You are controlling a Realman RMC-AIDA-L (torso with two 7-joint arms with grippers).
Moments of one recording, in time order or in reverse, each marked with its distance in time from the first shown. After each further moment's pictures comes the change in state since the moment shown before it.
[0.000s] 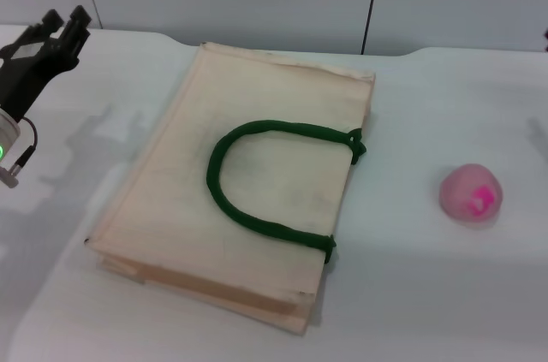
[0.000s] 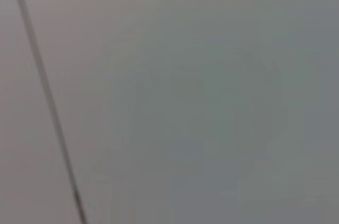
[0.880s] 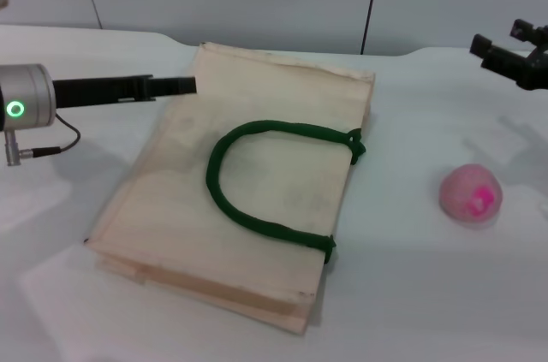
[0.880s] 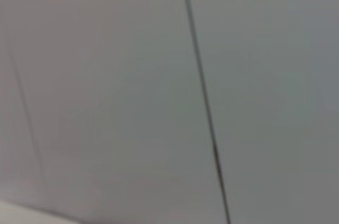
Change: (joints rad) left arm -0.277 0.048 0.001 -0.398 0.926 0.210 -0.896; right arm -0.009 -0.051 0.010 -0.259 -0.607 0.082 0.448
